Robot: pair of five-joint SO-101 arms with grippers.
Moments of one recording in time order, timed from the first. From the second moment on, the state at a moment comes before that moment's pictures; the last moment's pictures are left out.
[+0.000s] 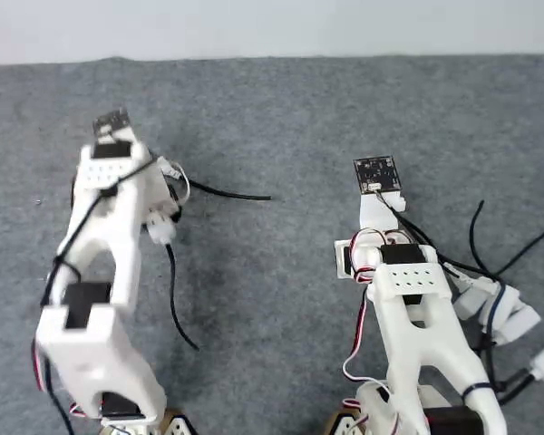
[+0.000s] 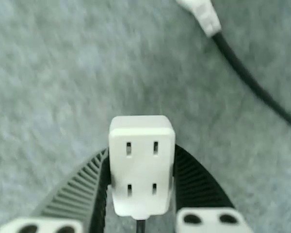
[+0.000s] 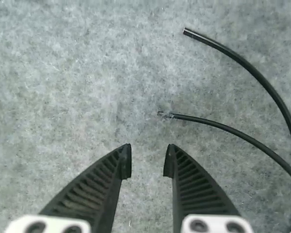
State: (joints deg) left arm -6.7 15.5 7.3 75.6 26.9; right arm -5.7 -25.4 53.7 45.3 2.2
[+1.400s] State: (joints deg) left arm 7.2 -4.7 47.7 58.1 16.3; right arm -5.6 -25.5 53.7 45.3 2.2
